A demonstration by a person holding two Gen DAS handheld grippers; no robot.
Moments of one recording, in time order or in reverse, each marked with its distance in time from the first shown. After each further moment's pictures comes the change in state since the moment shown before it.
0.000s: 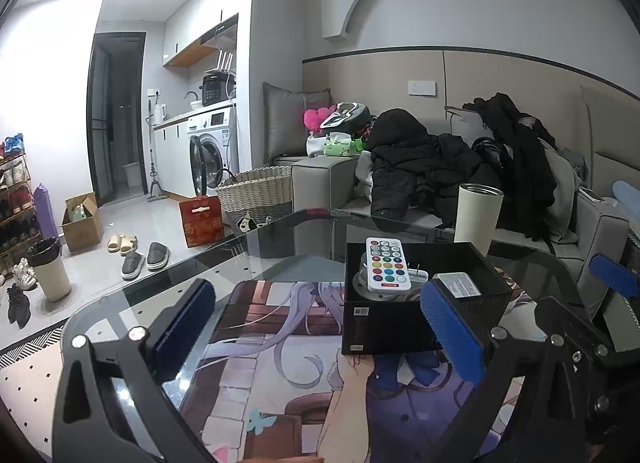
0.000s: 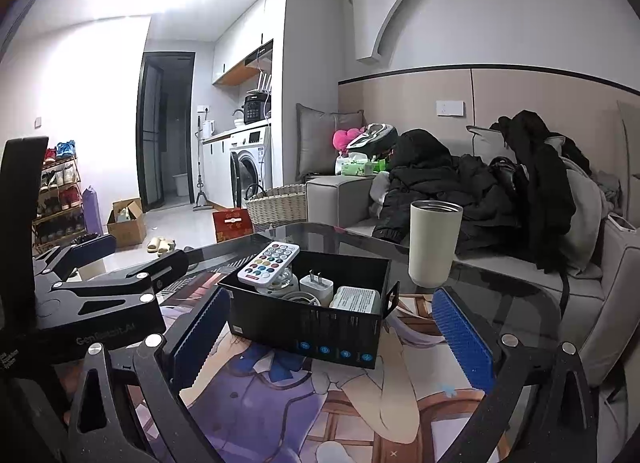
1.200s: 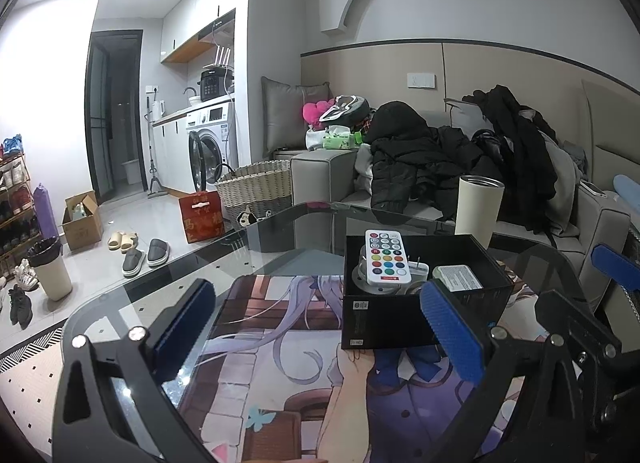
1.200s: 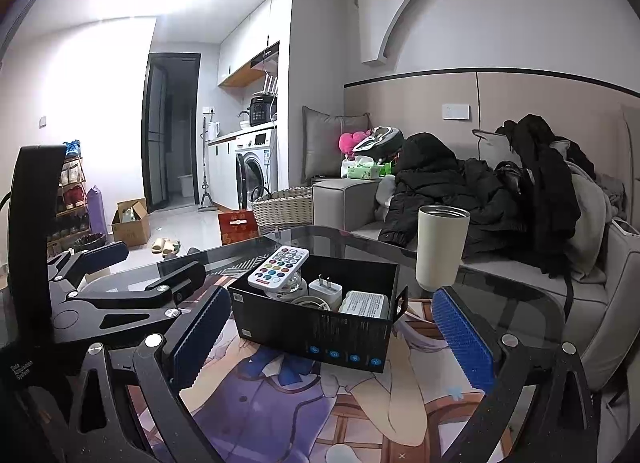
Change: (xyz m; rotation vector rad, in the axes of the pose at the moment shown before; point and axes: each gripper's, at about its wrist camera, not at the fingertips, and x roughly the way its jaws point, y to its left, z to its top) left arm 0.003 0.002 -0.001 0.010 0.019 -0.002; right arm -0.002 0.008 0.002 -0.009 -0.007 0.019
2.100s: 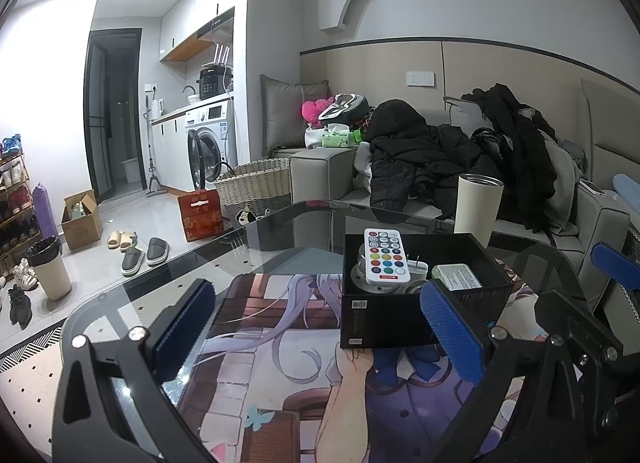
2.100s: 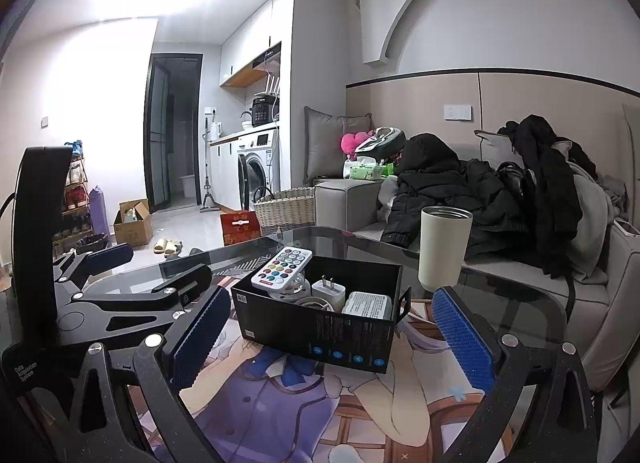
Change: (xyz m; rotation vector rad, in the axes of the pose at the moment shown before) left arm 0.002 -0.003 -0.001 0.003 0.005 -0.001; right arm -0.002 0.002 -0.001 0.002 -0.004 0.003
